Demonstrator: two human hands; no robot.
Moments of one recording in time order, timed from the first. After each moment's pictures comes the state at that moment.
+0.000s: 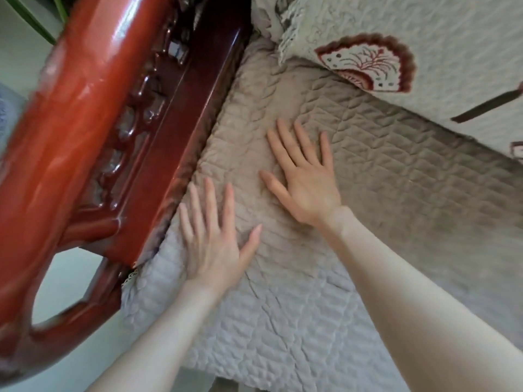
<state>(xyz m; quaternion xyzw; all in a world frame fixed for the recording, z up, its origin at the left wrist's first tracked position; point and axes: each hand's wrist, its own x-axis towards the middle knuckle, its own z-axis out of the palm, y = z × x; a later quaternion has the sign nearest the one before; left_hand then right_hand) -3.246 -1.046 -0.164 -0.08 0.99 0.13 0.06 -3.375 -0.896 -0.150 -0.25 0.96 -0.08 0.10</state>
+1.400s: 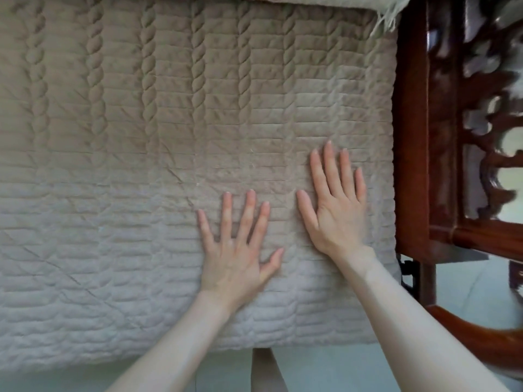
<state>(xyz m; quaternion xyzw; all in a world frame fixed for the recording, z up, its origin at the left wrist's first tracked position) -3.138 -0.736 -0.170 0.24 0.96 0.05 0.15 -3.155 -0.547 -0.168 0.08 0.99 -0.07 0.02</state>
